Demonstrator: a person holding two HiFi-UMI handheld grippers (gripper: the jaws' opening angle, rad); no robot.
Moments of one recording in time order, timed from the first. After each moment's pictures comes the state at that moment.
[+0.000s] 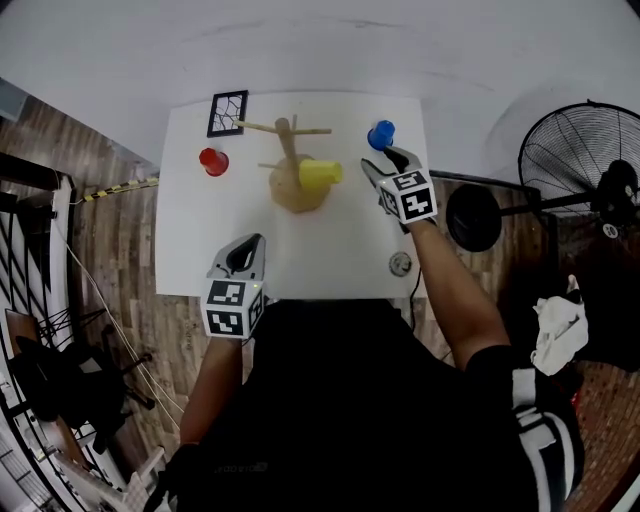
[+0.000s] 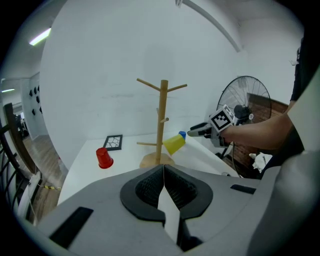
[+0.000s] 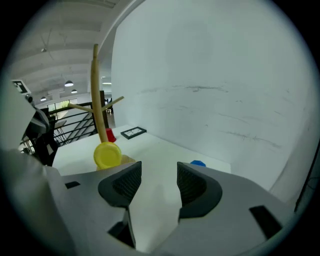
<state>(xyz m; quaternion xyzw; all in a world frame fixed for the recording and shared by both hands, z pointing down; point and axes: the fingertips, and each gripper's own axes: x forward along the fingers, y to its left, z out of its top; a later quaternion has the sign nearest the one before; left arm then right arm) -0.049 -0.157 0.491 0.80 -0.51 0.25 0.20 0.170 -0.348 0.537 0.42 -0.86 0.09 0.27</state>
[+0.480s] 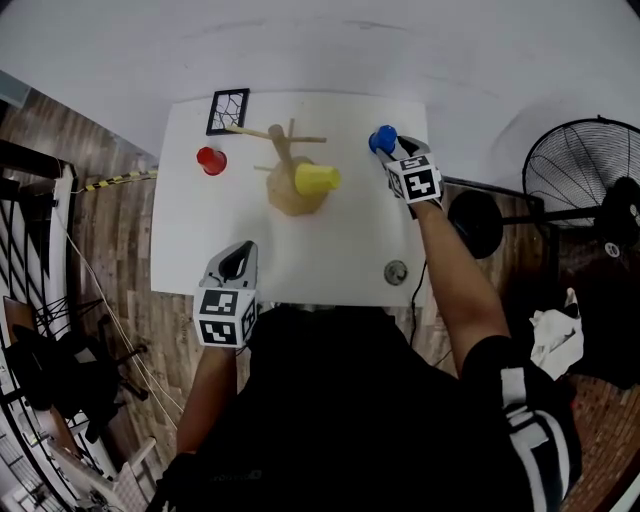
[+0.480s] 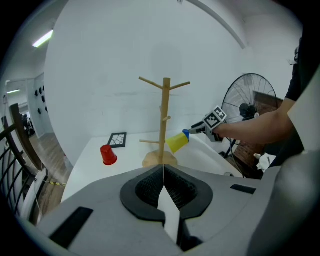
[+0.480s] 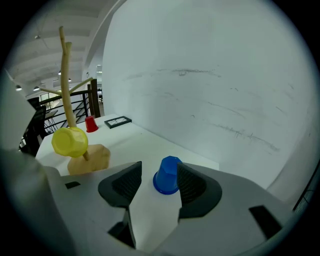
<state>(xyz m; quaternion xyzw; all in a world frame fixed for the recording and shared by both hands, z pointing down) -0.049 -0.157 0.490 0.78 -0.54 0.26 0.21 0.213 -0.415 0.568 0.44 -0.83 0.08 0.32</state>
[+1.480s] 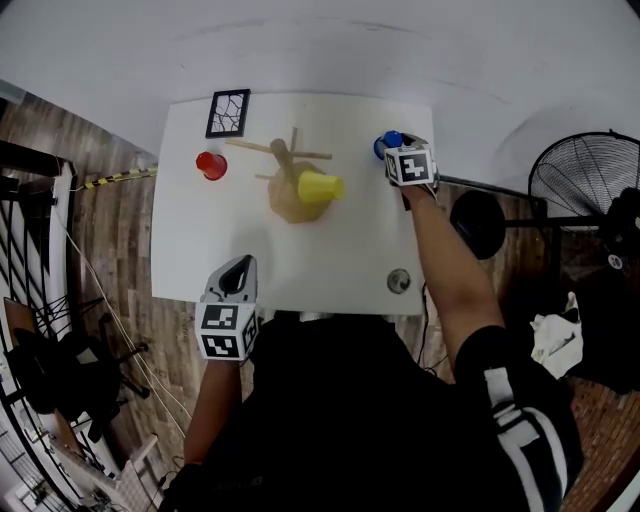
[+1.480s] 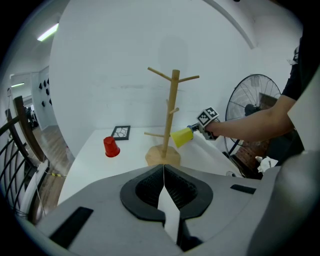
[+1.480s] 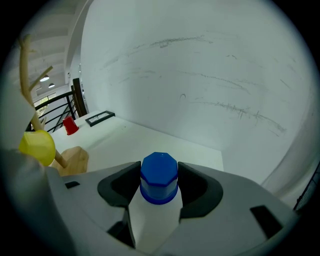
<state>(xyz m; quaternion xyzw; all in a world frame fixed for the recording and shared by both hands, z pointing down) -0.060 -0.156 0.508 0.76 -0.55 0.26 0.24 0.221 -0.467 0.612 0.49 -0.79 0.15 0.34</state>
